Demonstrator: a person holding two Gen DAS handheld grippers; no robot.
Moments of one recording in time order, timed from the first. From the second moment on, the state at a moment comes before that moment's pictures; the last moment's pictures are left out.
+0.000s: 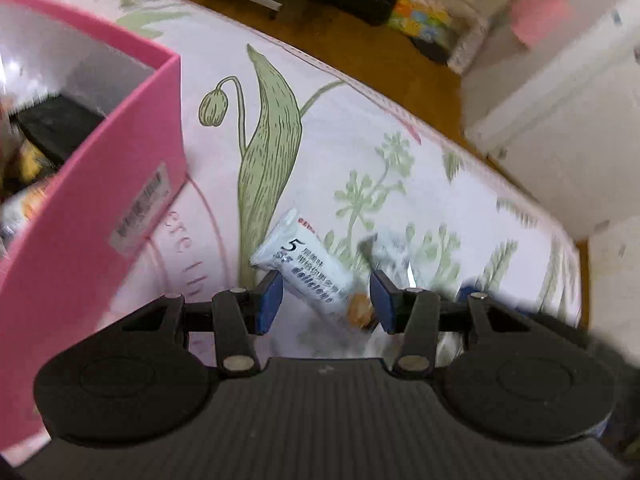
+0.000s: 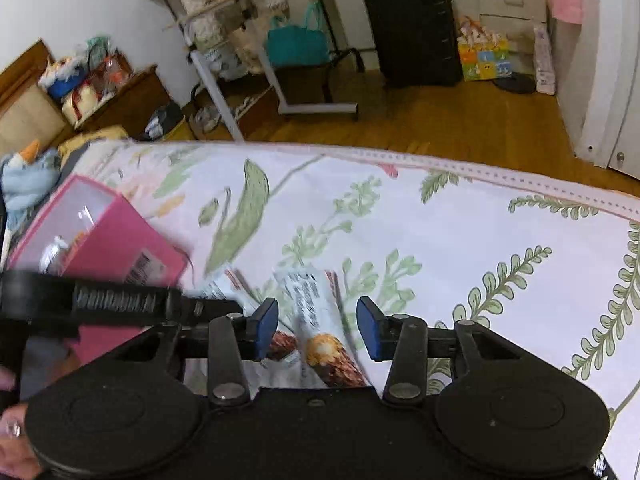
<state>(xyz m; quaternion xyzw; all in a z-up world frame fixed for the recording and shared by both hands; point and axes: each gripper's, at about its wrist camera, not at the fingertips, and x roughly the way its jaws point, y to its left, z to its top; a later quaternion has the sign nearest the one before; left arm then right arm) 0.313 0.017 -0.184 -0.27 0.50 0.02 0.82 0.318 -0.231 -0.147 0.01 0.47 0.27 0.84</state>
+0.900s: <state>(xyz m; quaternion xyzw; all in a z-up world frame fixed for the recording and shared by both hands) 0.315 -0.010 -0.197 -0.19 0.49 0.03 0.85 0.277 -0.228 -0.168 0.00 0.42 0.23 0.88</state>
